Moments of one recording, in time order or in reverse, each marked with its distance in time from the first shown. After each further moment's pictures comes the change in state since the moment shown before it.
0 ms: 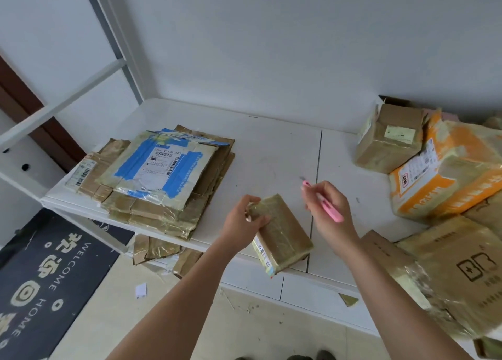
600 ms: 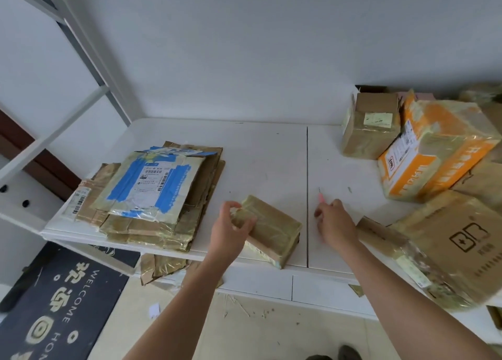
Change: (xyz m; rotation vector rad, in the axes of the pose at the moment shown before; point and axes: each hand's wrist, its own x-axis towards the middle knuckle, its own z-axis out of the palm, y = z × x) left_hand -0.017 0.002 -0.008 0.052 0.104 0.015; right_hand 0.001 0.066 -0.029 -0.996 -0.105 0.321
